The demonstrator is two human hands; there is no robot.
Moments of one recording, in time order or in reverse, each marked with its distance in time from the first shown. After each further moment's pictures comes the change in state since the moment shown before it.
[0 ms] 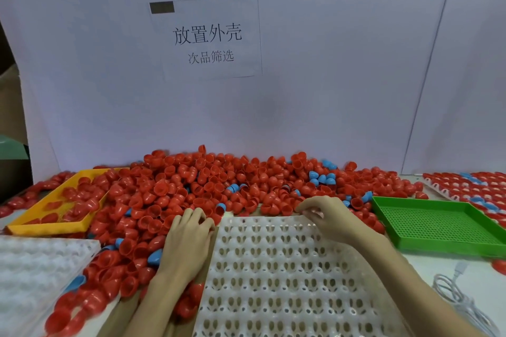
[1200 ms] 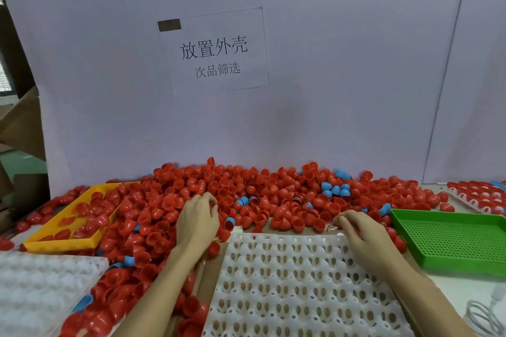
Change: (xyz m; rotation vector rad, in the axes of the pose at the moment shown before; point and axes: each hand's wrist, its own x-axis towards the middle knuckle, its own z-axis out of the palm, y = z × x) left_hand 0.076 -0.009 0.004 -0.212 0.021 -0.357; right_hand -0.028 0.027 0.009 0.220 0.314 0.141
